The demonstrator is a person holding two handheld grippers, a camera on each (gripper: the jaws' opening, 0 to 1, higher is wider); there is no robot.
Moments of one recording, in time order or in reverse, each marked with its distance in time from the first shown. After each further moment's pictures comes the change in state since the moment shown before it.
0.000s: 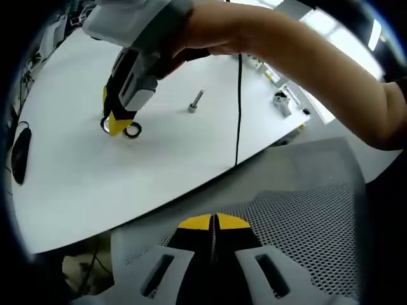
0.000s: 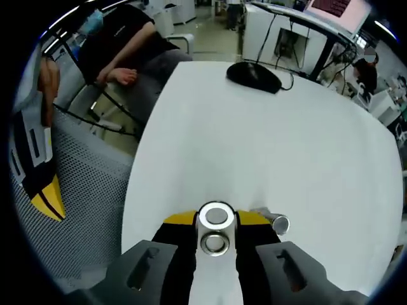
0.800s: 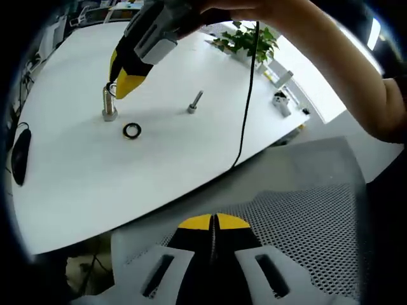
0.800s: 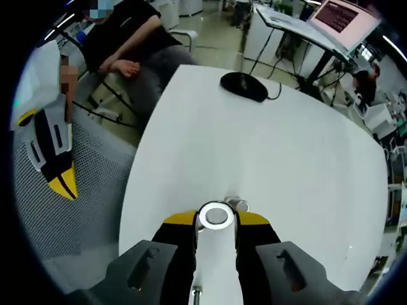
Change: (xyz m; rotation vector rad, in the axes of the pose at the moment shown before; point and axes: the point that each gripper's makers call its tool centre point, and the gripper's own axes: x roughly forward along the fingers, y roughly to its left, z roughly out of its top) left arm 0.000 0.000 0.000 0.003 -0.004 0.000; right arm -0.046 -0.026 0.004 -0.088 0.056 -0.059
